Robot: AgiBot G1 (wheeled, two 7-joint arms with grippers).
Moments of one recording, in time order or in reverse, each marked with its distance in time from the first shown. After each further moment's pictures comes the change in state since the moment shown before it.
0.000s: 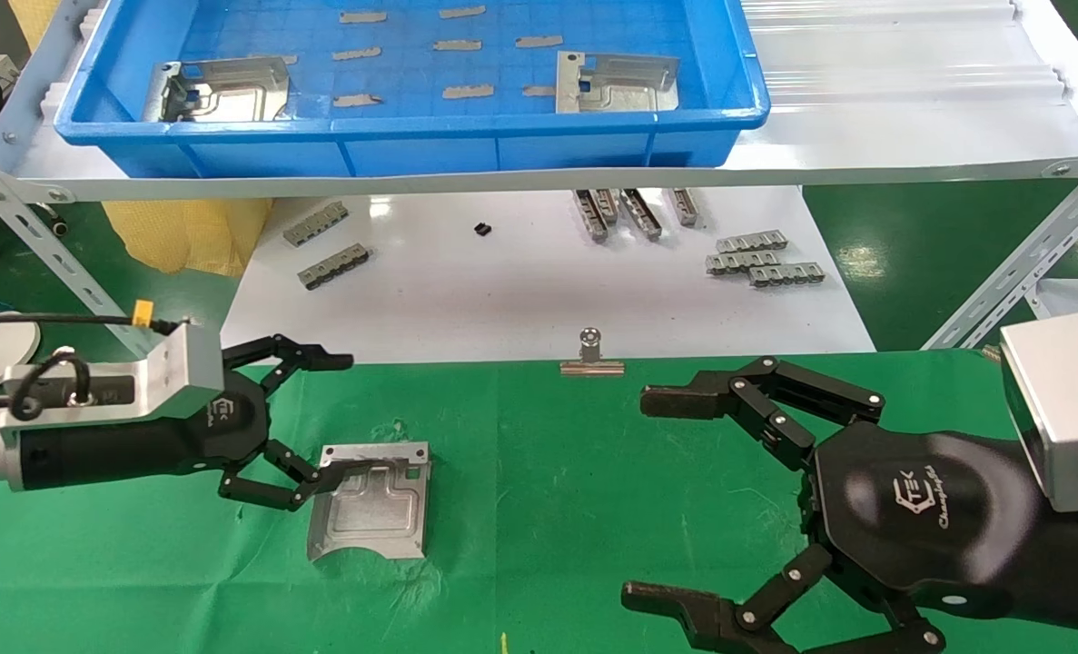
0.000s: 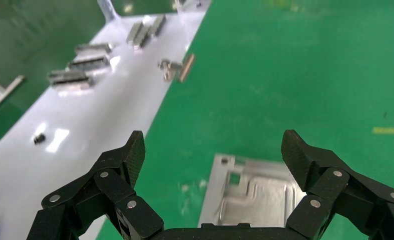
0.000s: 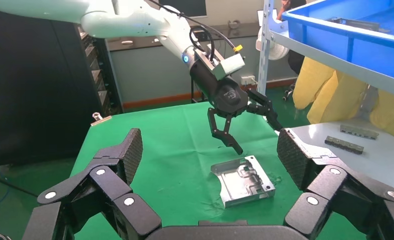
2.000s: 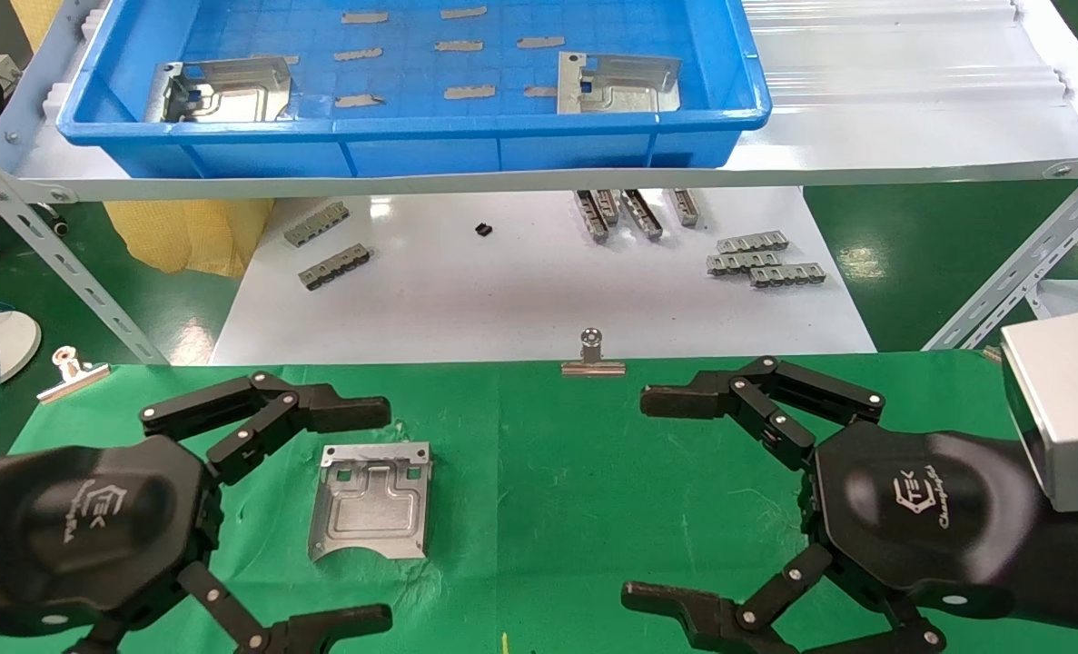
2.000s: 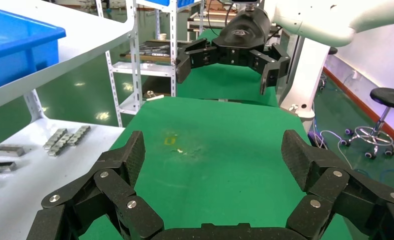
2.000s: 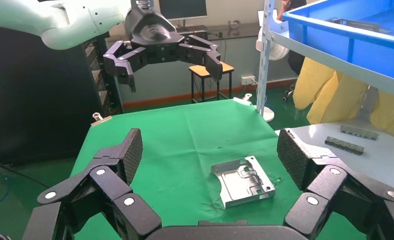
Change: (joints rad) left arm 0.516 -0.286 -0.426 -1.032 -0.342 -0.071 -0.737; right arm 0.000 0.001 -0.001 0.000 0.001 0.001 -0.001
